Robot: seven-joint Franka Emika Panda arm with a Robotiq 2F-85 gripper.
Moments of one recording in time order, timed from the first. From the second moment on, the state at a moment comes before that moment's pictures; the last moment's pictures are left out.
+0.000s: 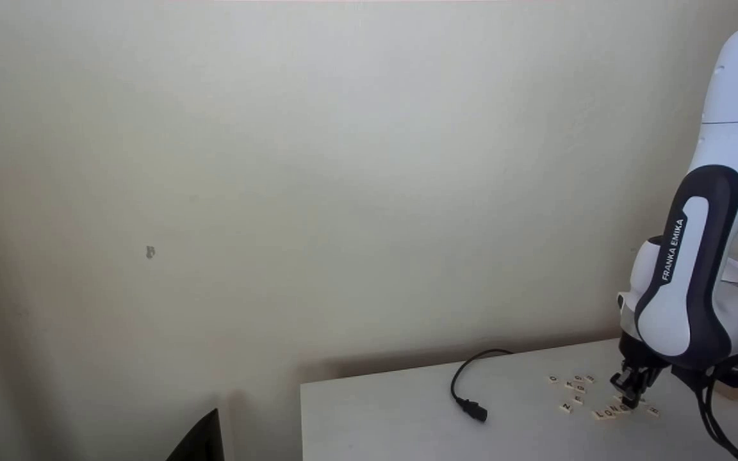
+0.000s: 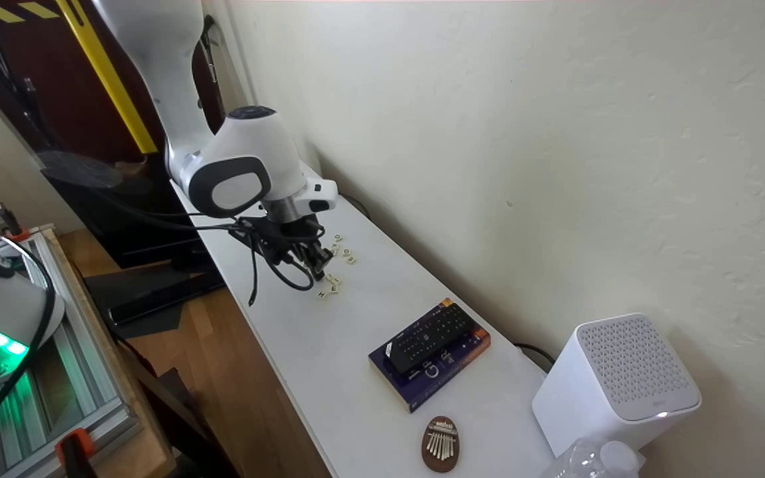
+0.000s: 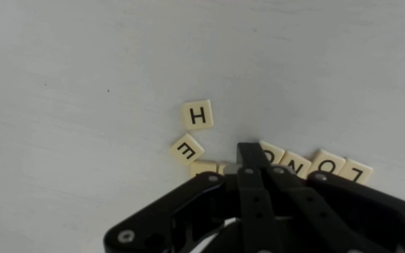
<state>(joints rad) -0.06 0.71 -0.21 -2.46 -0.09 3.27 -0.17</state>
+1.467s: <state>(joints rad) -0.17 0.70 -0.10 -2.47 -0.09 3.25 -0.17</state>
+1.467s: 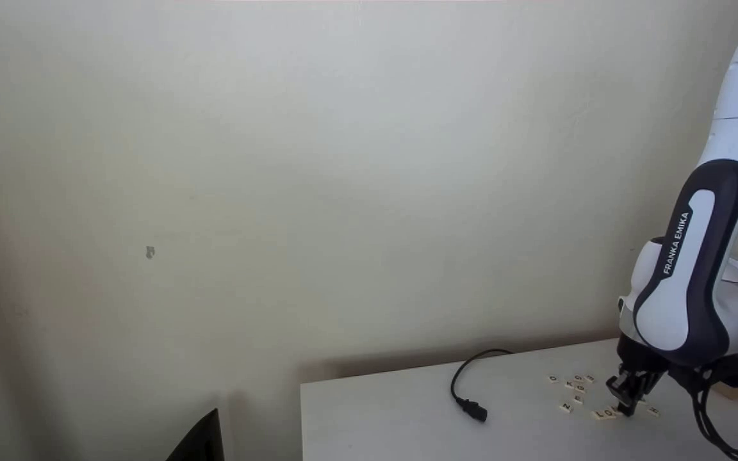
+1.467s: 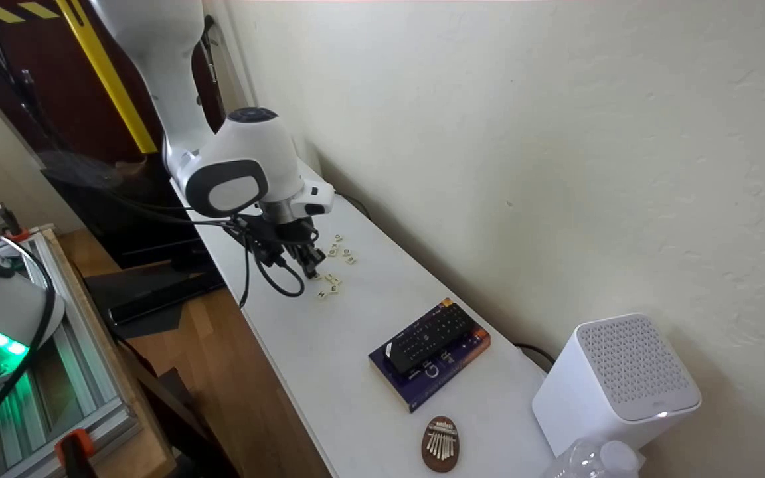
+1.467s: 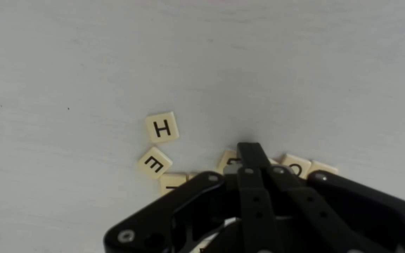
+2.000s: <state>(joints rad) -0.17 0.70 -0.10 -2.47 -0.09 3.24 -0.17</state>
